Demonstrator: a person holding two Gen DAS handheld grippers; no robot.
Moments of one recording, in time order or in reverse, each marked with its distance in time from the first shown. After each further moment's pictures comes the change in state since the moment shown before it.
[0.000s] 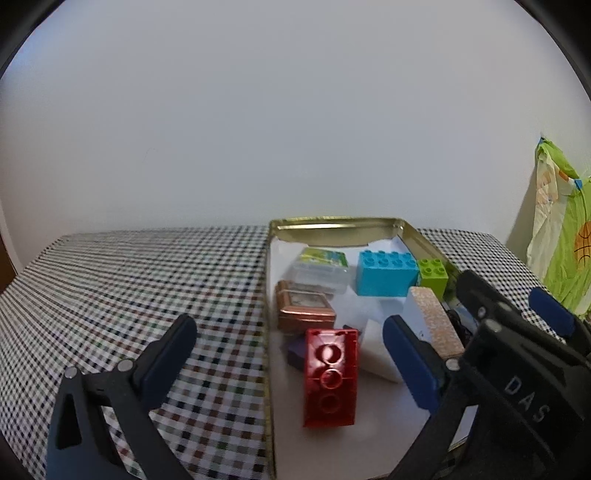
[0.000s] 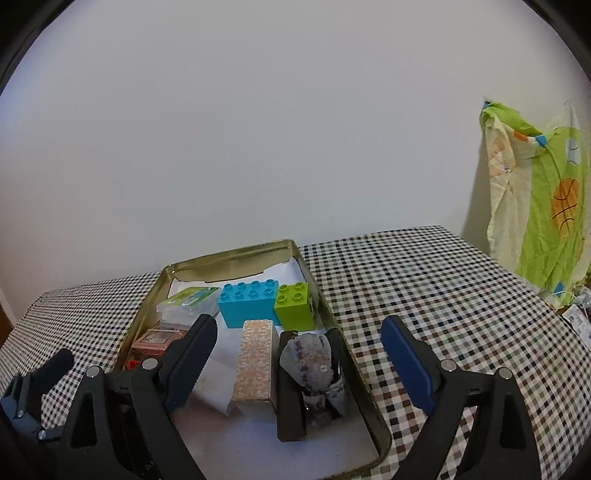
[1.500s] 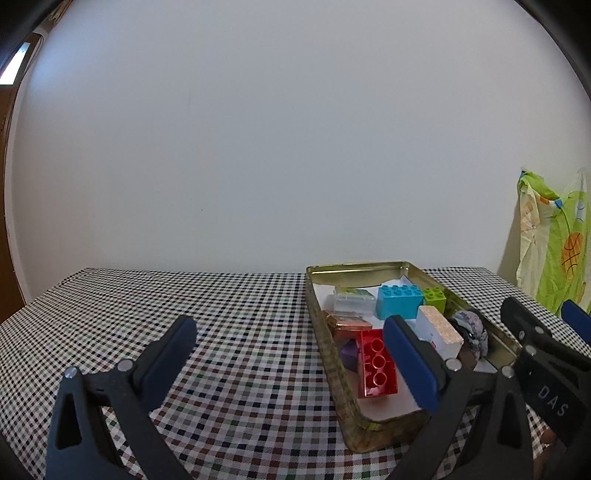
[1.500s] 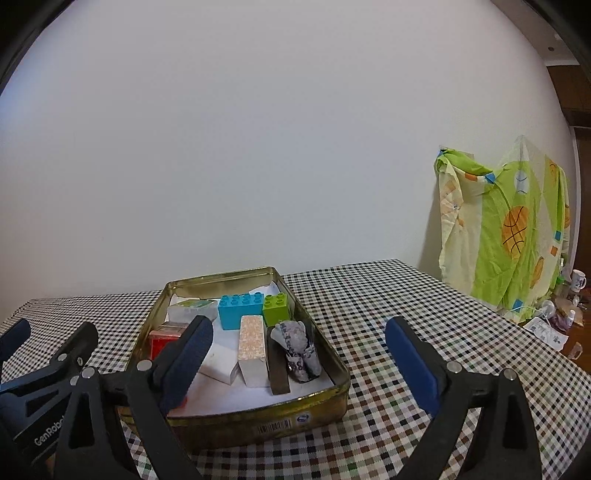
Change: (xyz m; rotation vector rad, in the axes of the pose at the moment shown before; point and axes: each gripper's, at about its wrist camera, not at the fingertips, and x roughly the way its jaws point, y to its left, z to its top) left arm -0.067 0.051 -0.015 0.001 -0.220 -0.015; right arm -0.066 0.027 -0.029 -0.028 -0.189 -0.133
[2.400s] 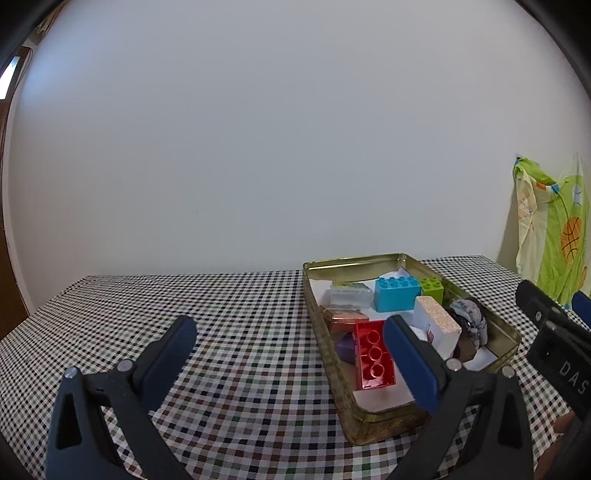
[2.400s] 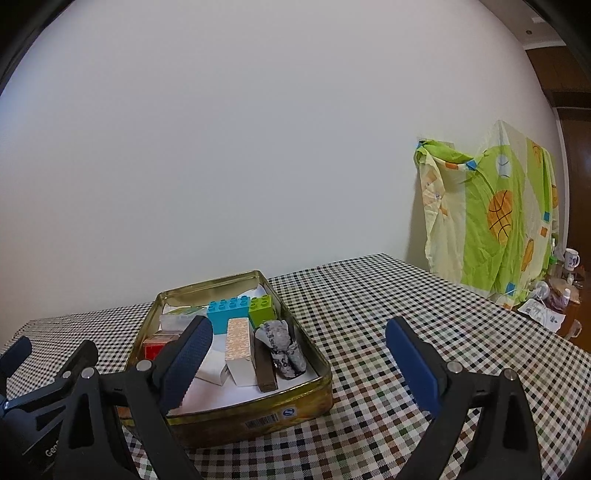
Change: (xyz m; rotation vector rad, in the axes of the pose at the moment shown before) left arm -0.002 -0.011 0.003 0.049 0.008 0.014; right arm -0.015 -0.019 -0.002 0.079 -0.009 -0.029
